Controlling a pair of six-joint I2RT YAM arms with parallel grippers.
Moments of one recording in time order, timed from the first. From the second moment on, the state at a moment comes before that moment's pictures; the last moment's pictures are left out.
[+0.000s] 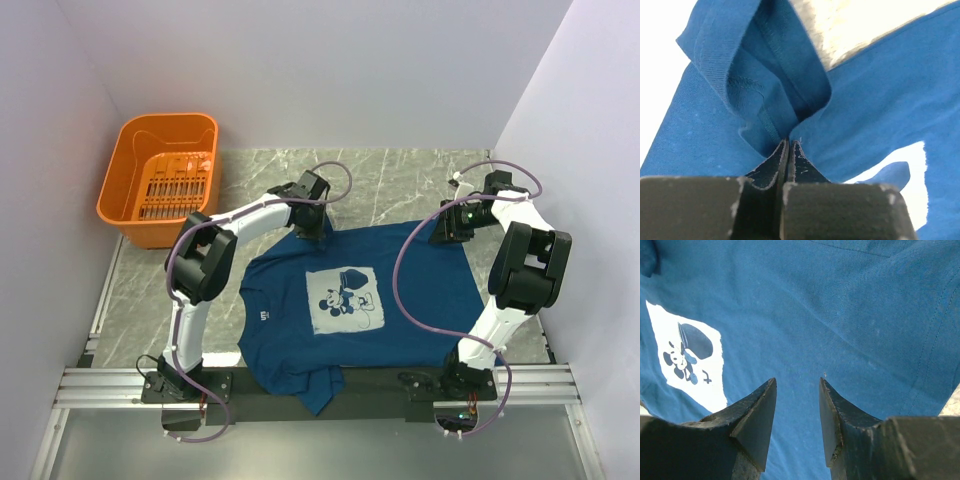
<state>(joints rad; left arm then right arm) -0.62 2.09 1.60 -0.54 0.03 -0.48 -0.28 1.83 1.32 -0.84 -0.65 -0.35</state>
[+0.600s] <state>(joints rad) -0.77 2.09 1.80 -0.56 0.17 -0.24 -0.28 1.83 1.32 -0.84 -0.65 -0.35</state>
